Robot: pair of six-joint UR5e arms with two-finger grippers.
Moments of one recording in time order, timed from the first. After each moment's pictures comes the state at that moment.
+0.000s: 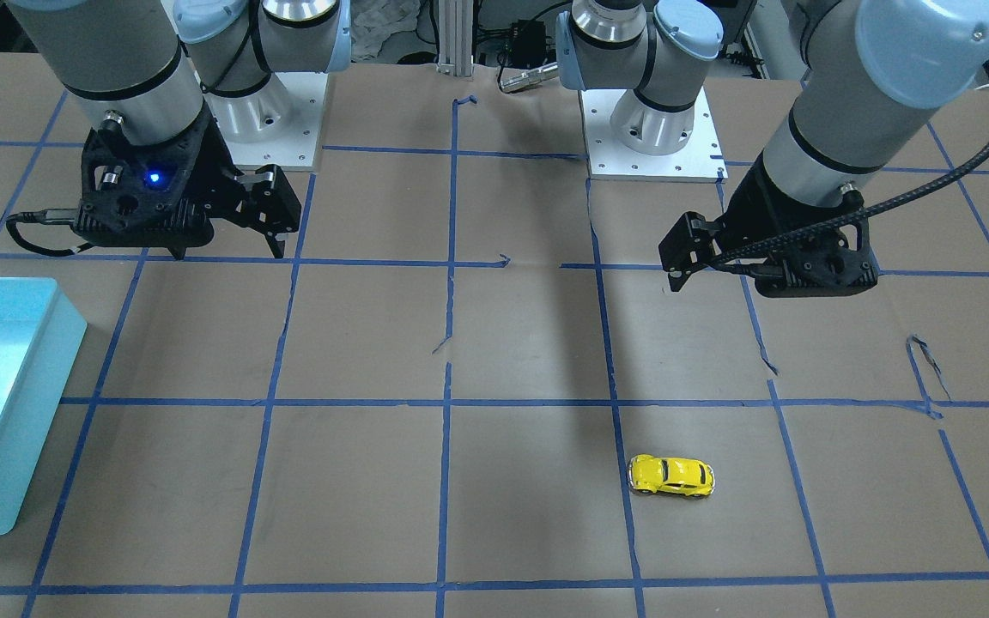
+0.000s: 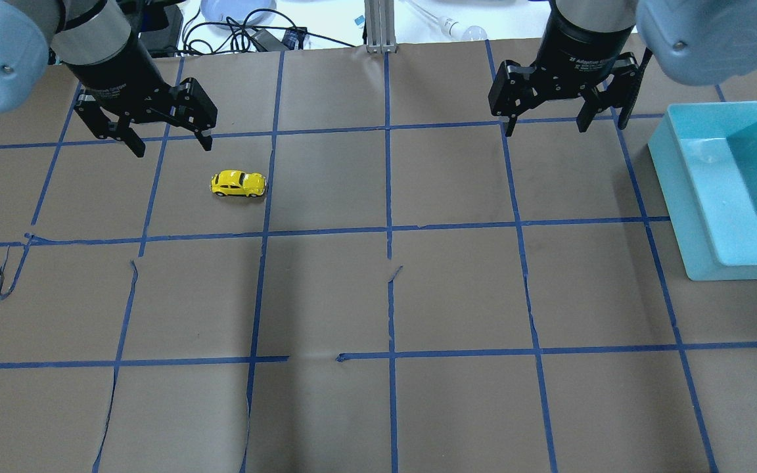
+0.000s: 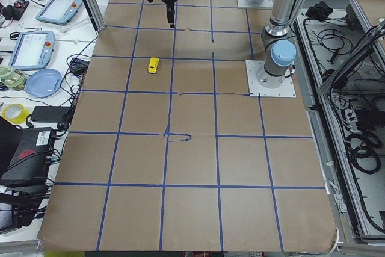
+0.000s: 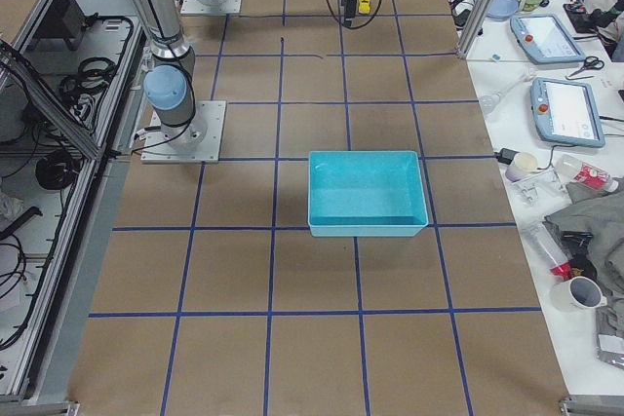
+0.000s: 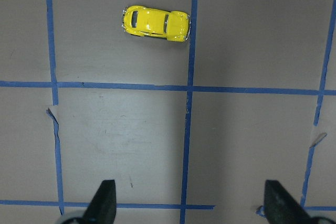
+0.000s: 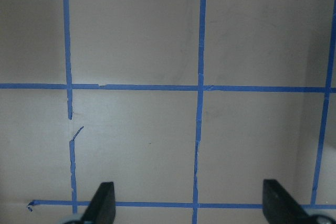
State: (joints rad) left arm -1.50 -1.70 -1.50 -1.56 1.55 0.01; right arm 1.64 -1.47 1.47 -1.57 -1.56 0.04
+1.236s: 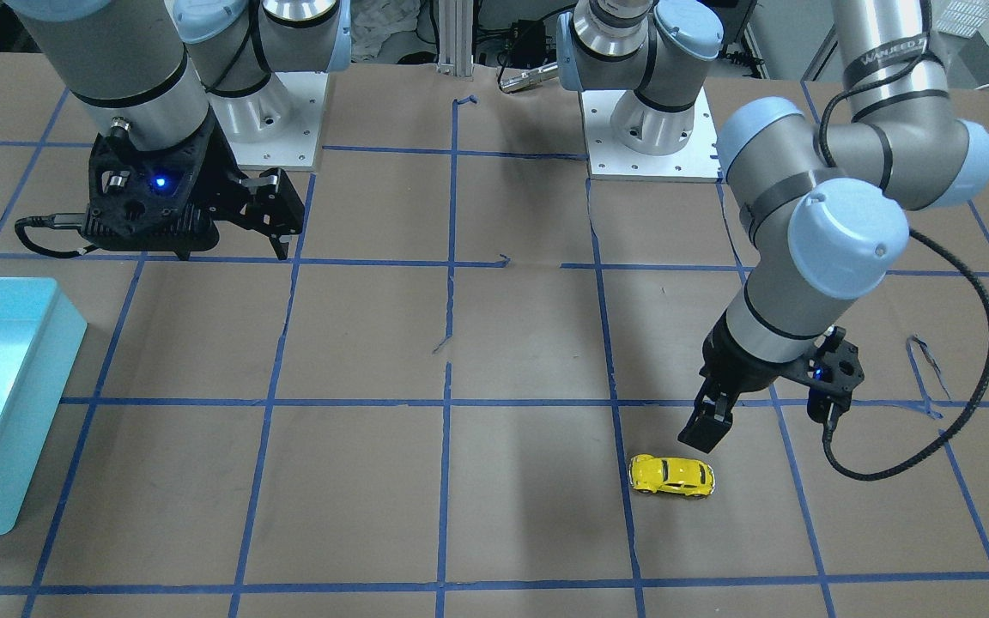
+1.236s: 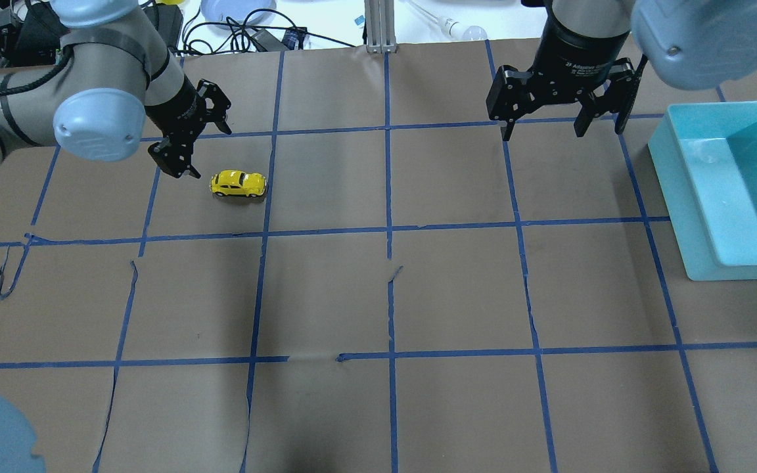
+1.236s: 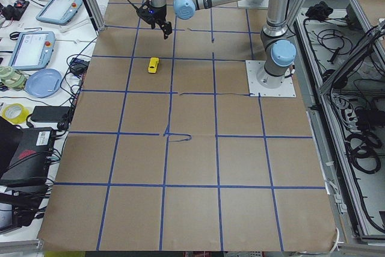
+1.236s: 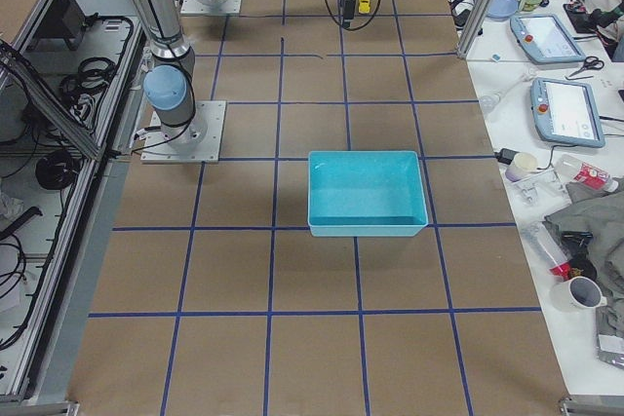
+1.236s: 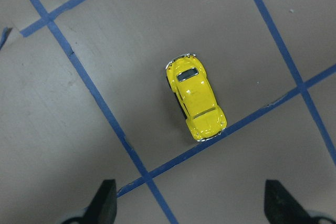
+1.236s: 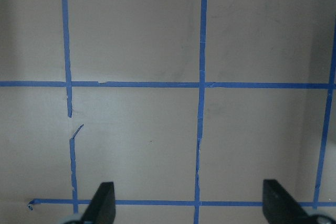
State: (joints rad) left arm -1.49 -1.90 -1.64 -1.10 1.55 -1.06; right arm 1.64 -1.47 1.47 -1.57 -1.56 0.05
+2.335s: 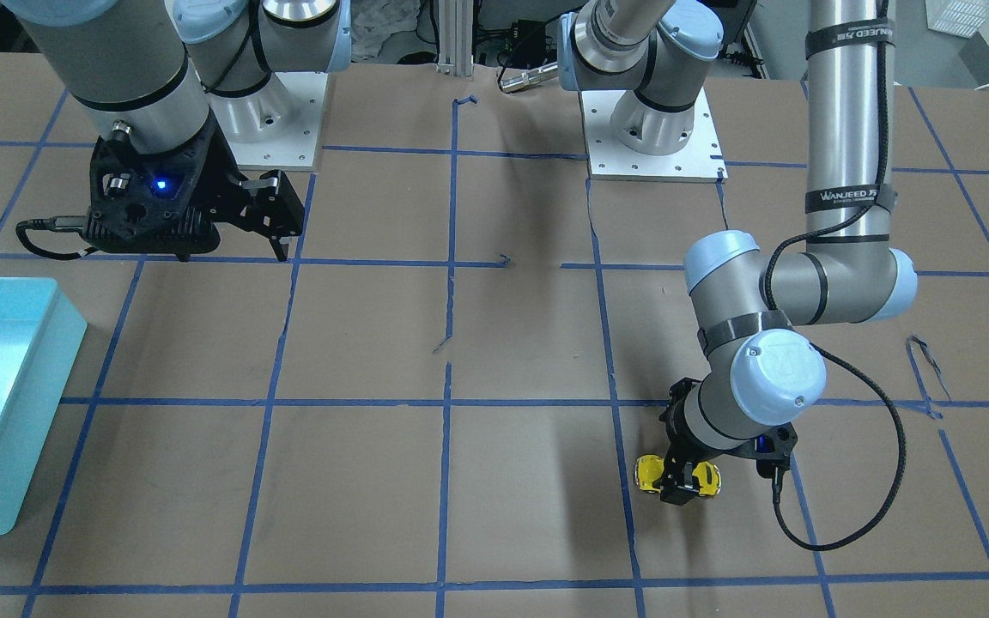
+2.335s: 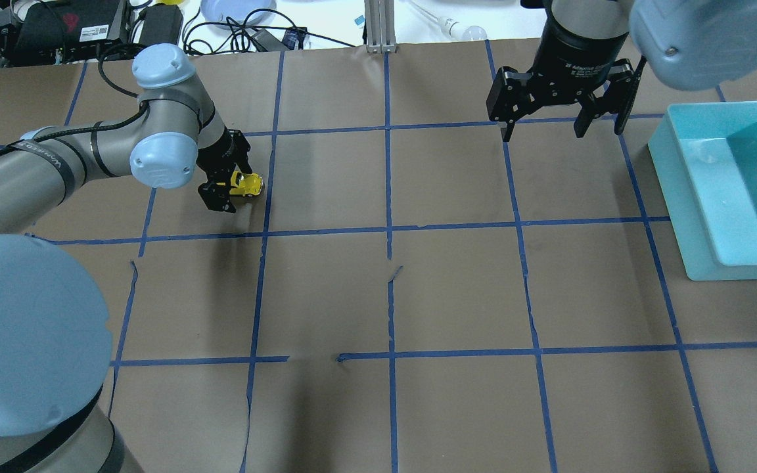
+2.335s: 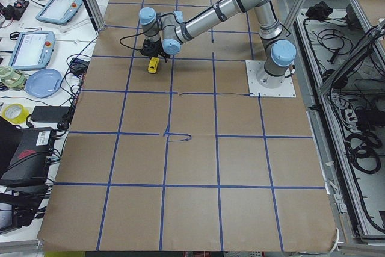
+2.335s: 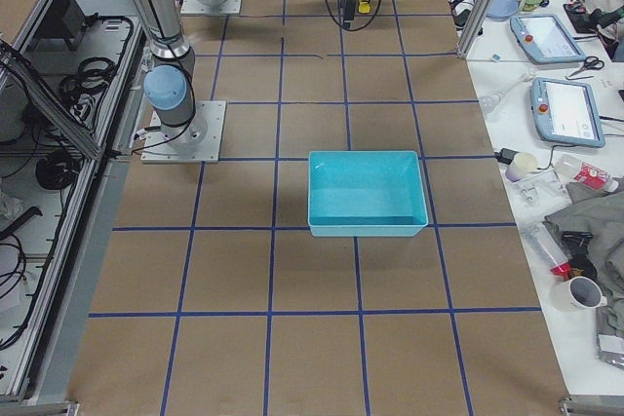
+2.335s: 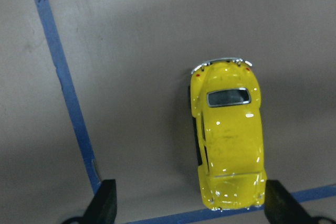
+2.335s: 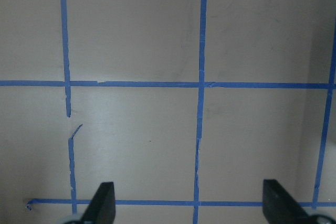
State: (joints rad) left arm -1.49 -2.14 -1.64 -0.98 1.55 -1.27; right arm 1.64 -1.46 1.48 -1.57 -1.56 0.05
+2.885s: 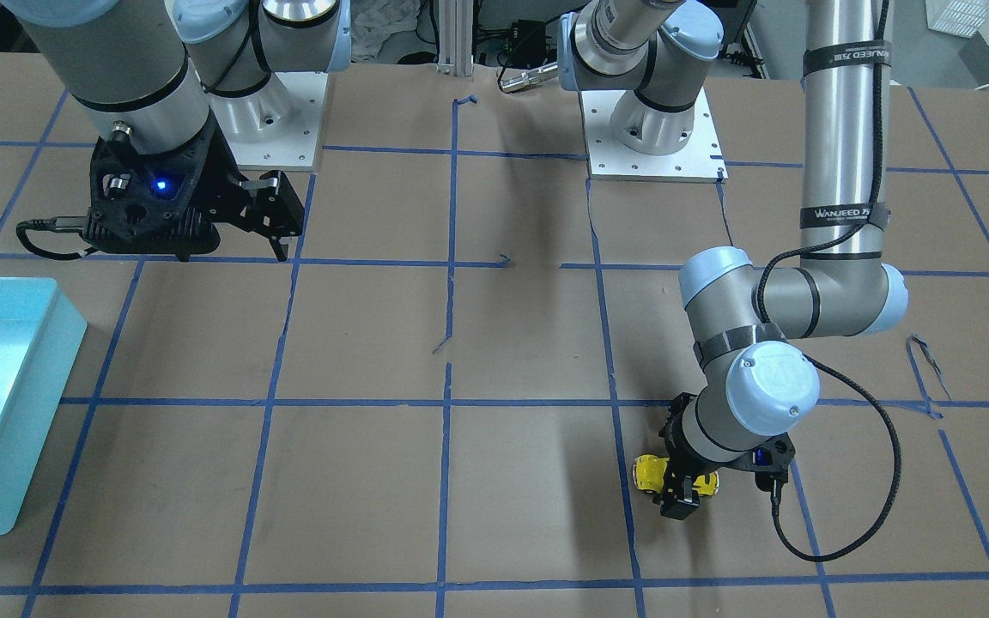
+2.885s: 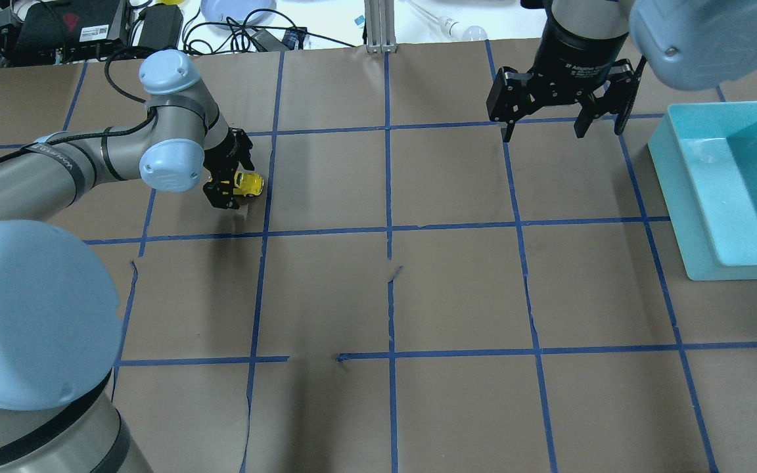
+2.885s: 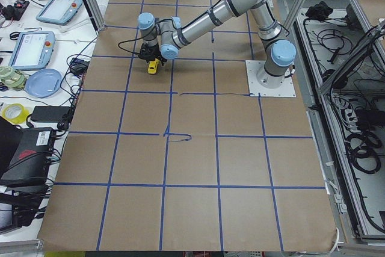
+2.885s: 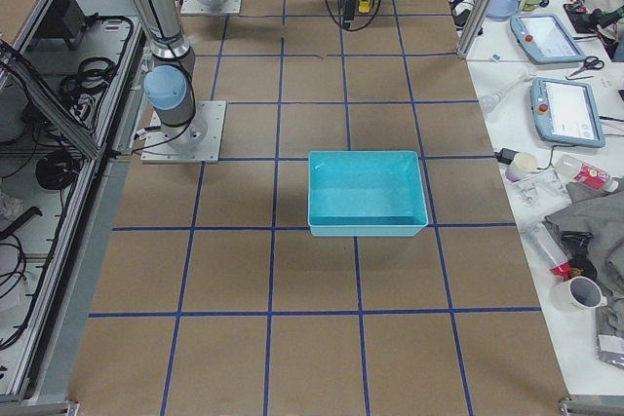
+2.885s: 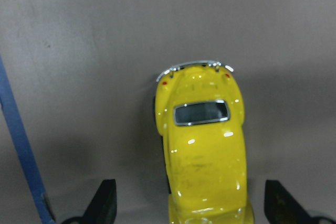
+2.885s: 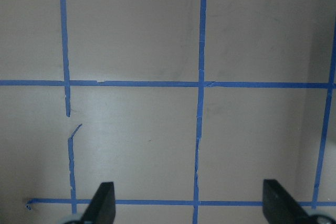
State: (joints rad) left arm -1.49 -2.16 -1.64 -0.92 1.55 -1.27; right arm 1.64 -1.46 1.48 -1.57 -1.56 0.05
